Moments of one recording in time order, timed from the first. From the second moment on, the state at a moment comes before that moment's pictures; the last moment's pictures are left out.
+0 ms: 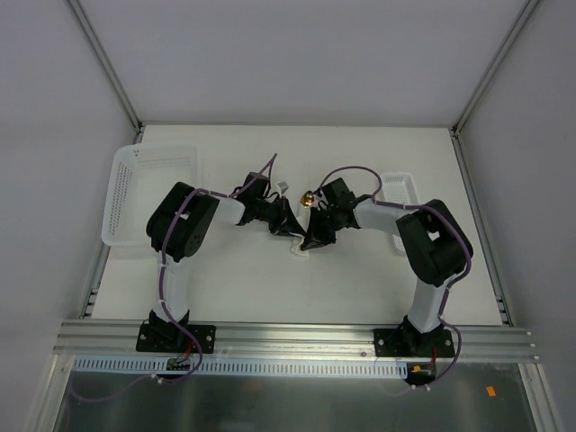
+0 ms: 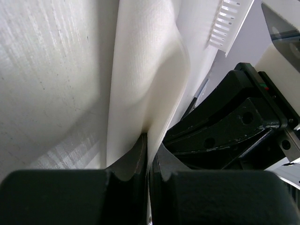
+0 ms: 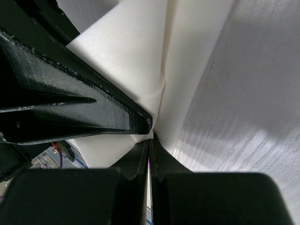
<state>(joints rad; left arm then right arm) -0.48 2.07 1.06 0.21 0.90 -0.97 0.58 1.86 1.04 -0.30 -0.48 0.65</state>
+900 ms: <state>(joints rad) -0.52 2.09 1.18 0.05 0.81 -0.90 0.58 1.63 0.92 -0.34 -0.35 0.66</state>
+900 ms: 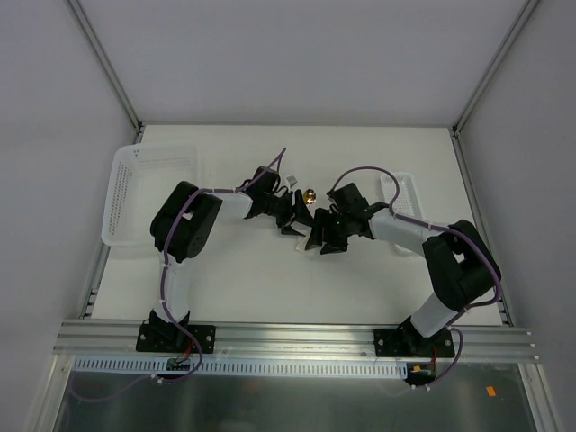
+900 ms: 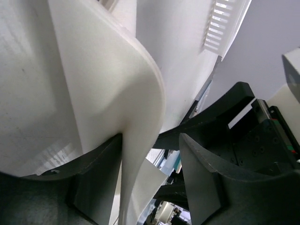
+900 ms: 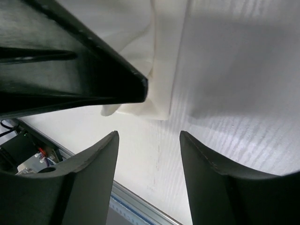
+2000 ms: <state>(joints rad) -0.52 2.09 1.21 0.02 0.81 -0.90 0.62 1.62 0.87 -0.12 -0.19 0.75</state>
